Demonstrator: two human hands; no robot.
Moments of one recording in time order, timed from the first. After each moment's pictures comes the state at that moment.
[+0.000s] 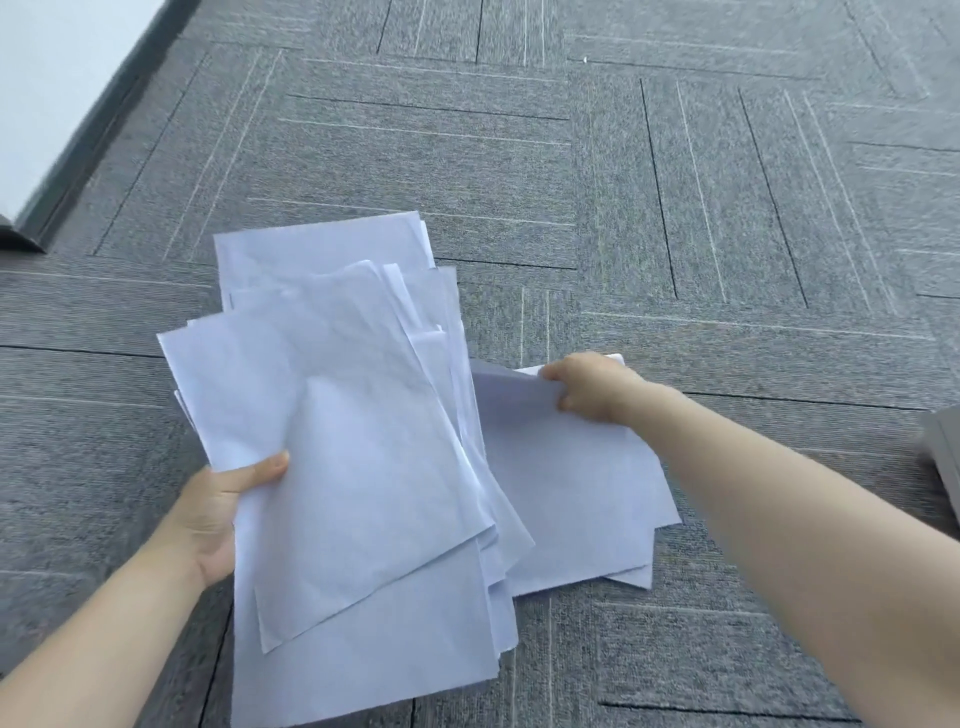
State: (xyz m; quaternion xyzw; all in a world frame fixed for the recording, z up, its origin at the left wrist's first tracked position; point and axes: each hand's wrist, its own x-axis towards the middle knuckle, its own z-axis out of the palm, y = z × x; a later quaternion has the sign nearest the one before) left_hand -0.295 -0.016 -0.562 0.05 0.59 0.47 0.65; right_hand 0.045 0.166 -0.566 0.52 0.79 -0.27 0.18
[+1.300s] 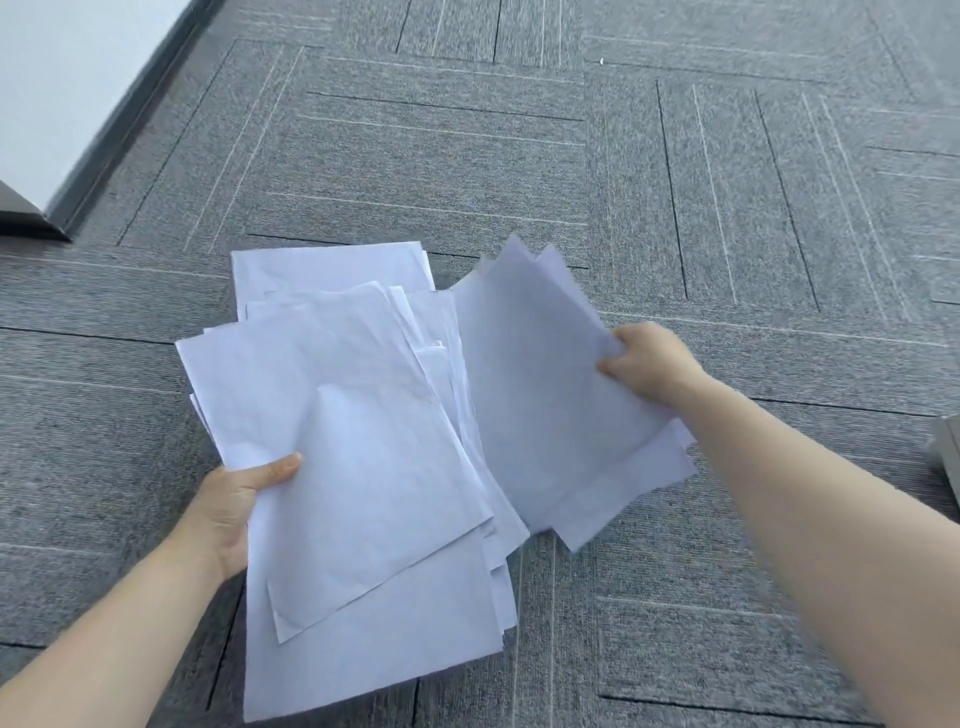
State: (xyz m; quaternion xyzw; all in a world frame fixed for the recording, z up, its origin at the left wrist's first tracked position) left_hand -0.294 -0.027 -0.571 0.03 0.64 0.48 0.60; right_hand 0.078 0.178 -0.554 0.67 0.68 -0.28 0.01
